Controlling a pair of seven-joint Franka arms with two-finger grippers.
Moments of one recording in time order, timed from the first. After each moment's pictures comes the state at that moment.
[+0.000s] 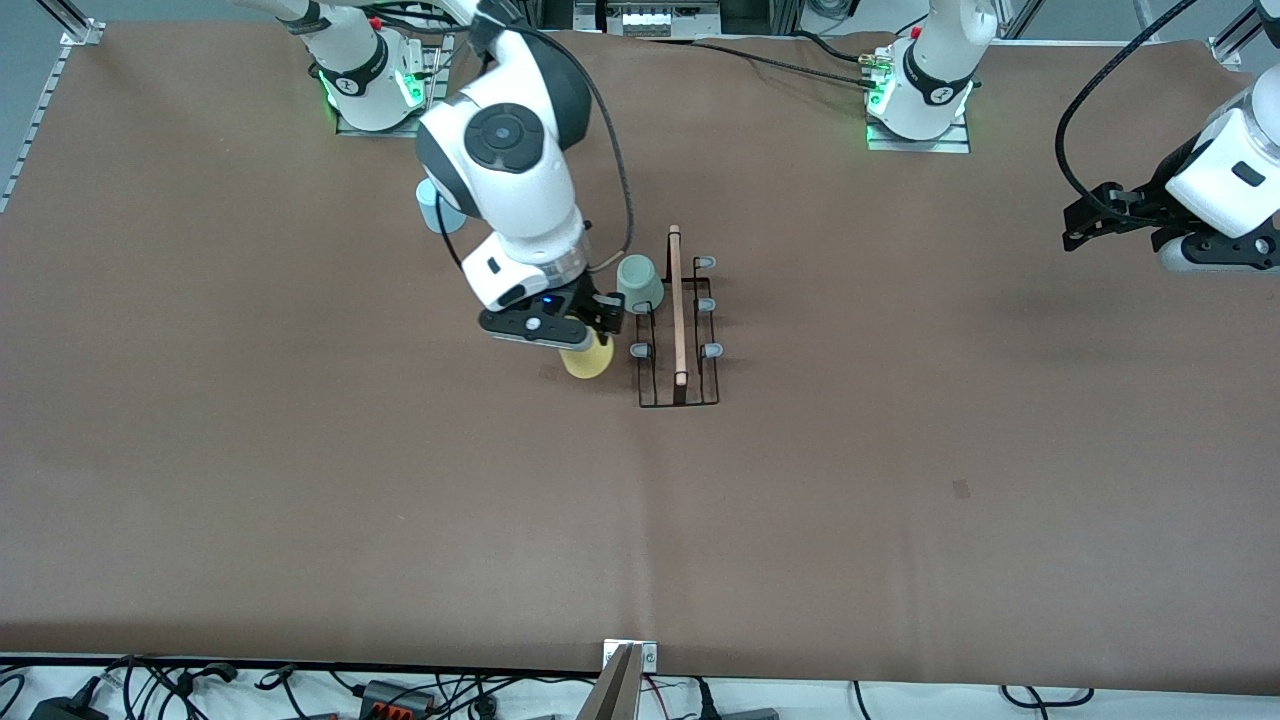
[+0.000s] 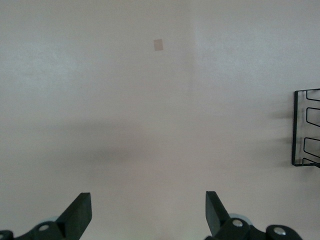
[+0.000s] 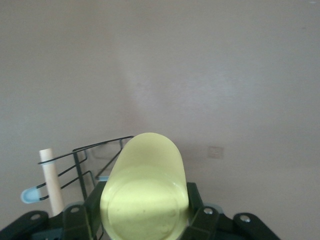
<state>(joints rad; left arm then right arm) -0.02 -0.03 -0.01 -1.67 0.02 1.57 -0.03 0.57 0.49 0.14 -1.51 -0.11 2.17 0.93</state>
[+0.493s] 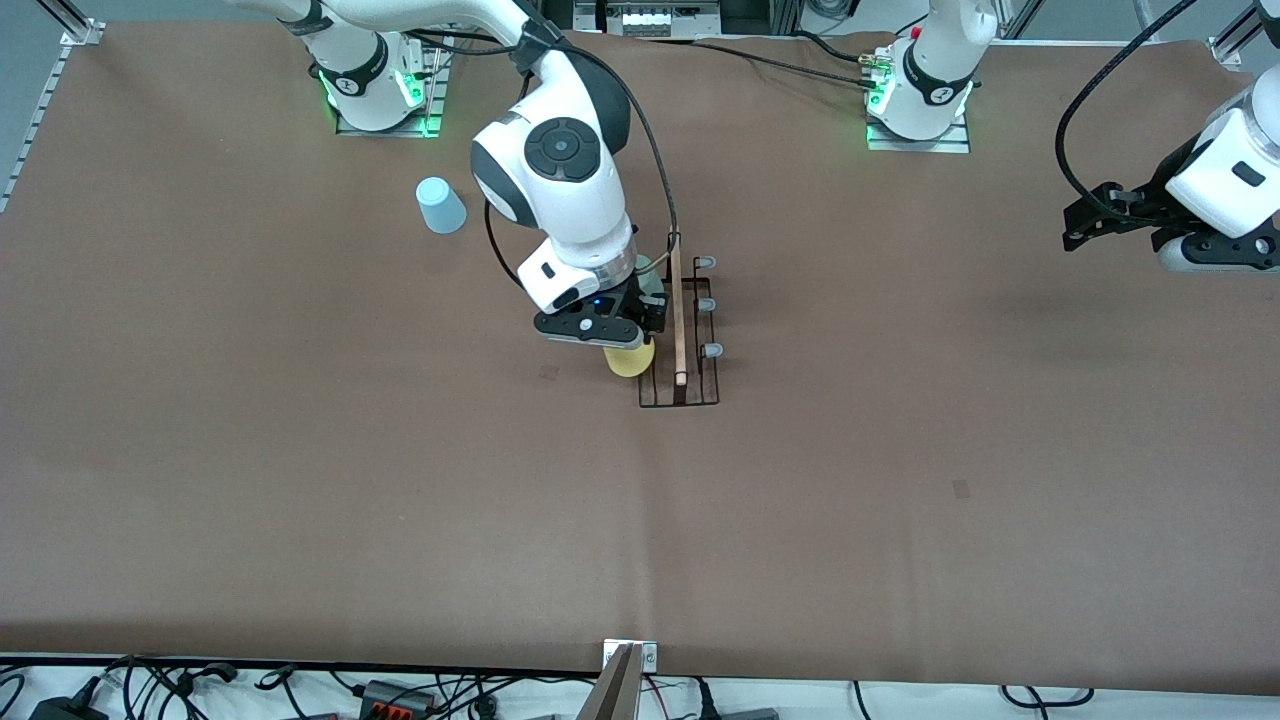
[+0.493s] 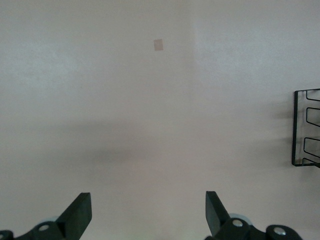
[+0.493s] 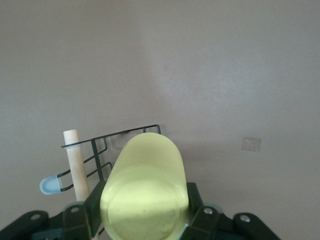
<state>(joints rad) -0.02 -0.03 -0.01 -1.67 0.02 1.57 -0.03 0.63 0.57 0.14 -1.48 -0.12 2.23 0.98</state>
